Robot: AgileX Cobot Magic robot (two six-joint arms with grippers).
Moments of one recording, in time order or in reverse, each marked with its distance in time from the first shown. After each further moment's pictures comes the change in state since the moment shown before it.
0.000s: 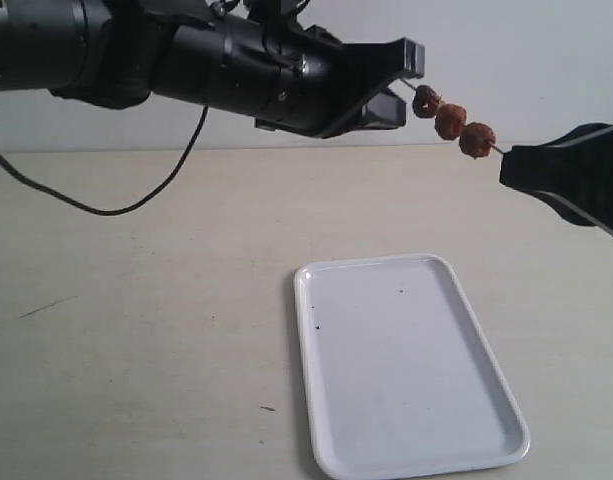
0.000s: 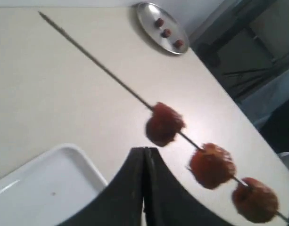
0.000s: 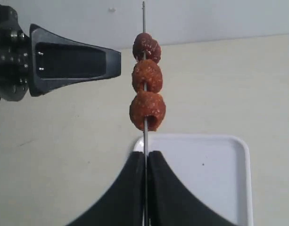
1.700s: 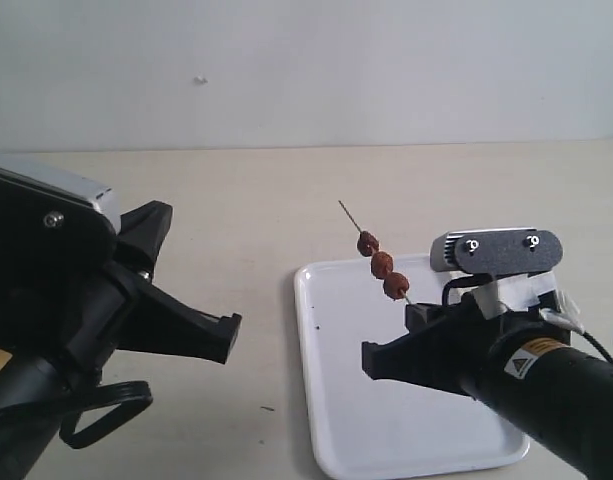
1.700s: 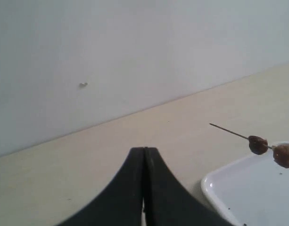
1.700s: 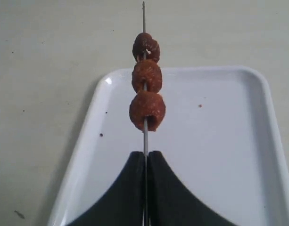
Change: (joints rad) left arm -0.645 -0.441 0.931 -0.129 -1.535 0.262; right arm 0.446 0.595 0.256 0.377 -0.853 -0.125
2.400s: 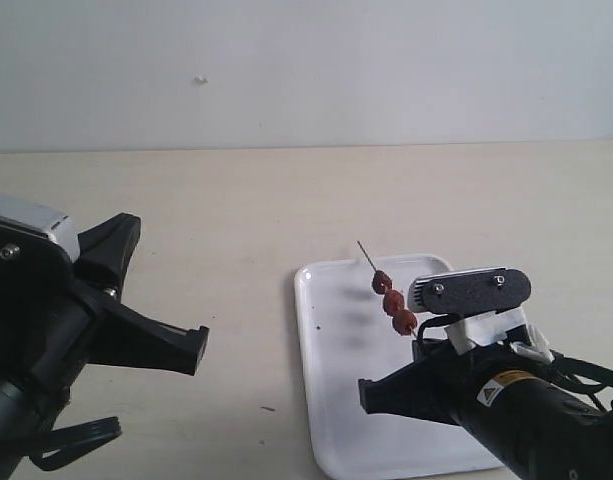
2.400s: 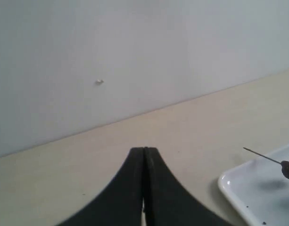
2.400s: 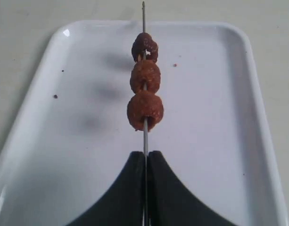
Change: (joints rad) left arm 0.000 -0.002 0.086 0.029 -0.070 -0.094; right arm 0.040 0.187 -0.019 0.123 -0.066 -0.067
